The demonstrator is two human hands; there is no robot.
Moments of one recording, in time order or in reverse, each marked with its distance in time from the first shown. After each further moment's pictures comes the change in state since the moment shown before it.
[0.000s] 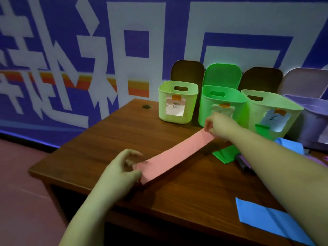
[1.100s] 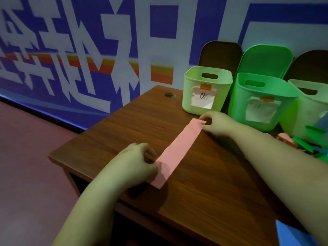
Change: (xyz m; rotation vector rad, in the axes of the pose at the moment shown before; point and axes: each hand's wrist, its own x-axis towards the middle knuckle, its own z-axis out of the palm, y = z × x) left_hand 0.042 -0.011 -0.024 0.479 -0.049 -0.032; right_hand 0.071 -0.058 0.070 0.154 -0.155 -0.161
